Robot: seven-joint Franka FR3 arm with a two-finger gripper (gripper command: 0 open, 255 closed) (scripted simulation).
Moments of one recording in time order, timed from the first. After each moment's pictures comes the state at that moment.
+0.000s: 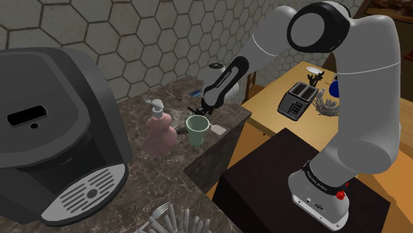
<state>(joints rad) 0.10 0.63 0.03 -2.10 -0.05 2.79 0.02</state>
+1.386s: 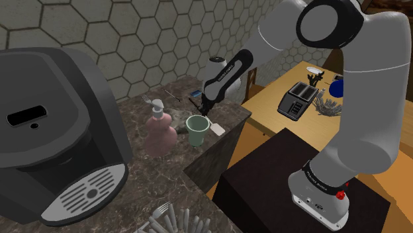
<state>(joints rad) 0.09 0.56 0.04 -2.12 -0.04 2.74 0.02</state>
